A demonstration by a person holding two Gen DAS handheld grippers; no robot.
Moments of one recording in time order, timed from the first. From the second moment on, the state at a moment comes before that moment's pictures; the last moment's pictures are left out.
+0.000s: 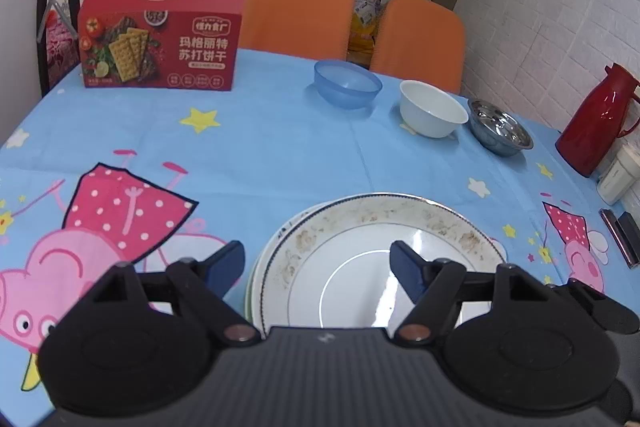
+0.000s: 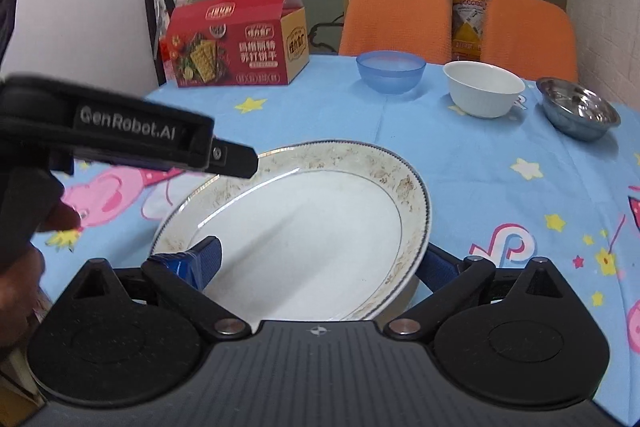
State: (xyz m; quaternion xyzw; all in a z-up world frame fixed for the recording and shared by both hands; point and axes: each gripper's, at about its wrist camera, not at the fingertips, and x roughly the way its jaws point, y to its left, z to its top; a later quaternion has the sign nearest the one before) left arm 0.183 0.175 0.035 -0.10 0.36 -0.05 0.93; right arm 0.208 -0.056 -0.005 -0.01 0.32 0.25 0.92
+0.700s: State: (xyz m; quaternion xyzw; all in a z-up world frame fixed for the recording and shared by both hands) left arm 0.175 0.120 0.046 -0.08 0.36 -0.08 0.92; right arm 0.207 -0.148 -0.005 0.10 0.30 0.19 0.93
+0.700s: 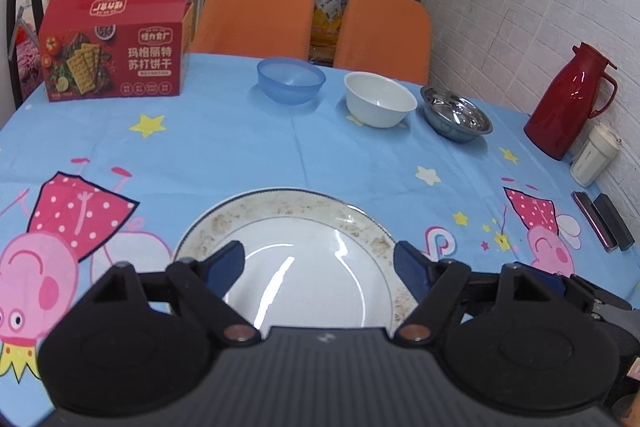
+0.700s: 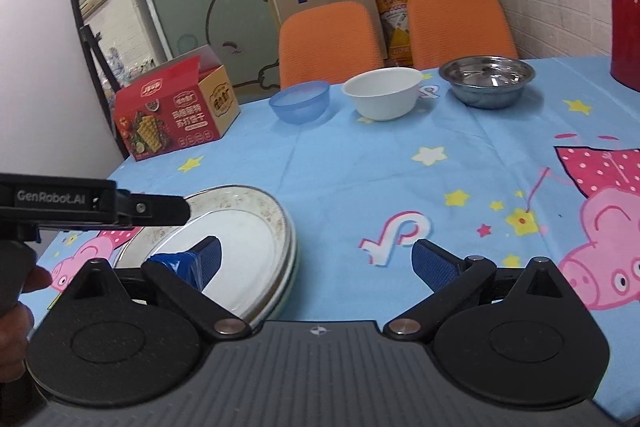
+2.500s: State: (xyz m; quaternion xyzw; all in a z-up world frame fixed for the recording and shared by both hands) left arm 0.351 -0.056 0.088 0.06 0.37 -0.16 0.91; right arm 0.300 -0.322 0.023 0.07 0.26 0.14 0.95
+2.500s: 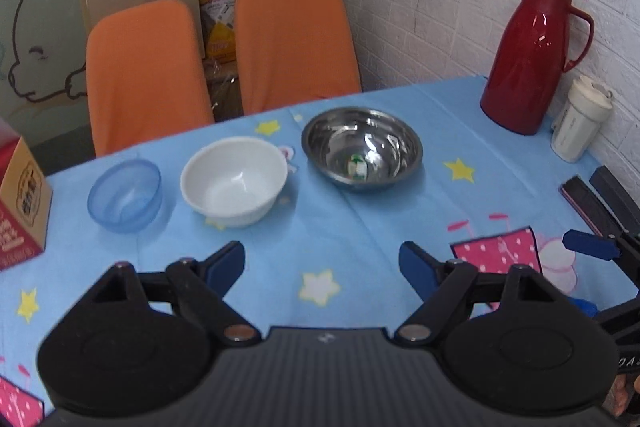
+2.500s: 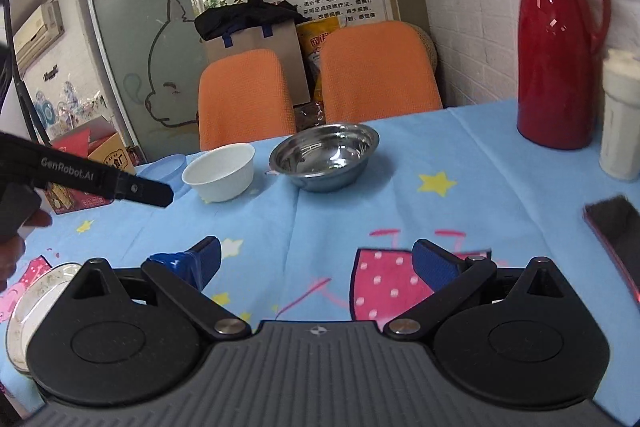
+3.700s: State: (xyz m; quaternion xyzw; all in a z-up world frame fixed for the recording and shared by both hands) left arm 0.597 -0.138 -0.013 0.08 0.48 -0.20 0.85; right arm 0.506 -0.270 -0.041 -0.05 0.37 0.16 0.92
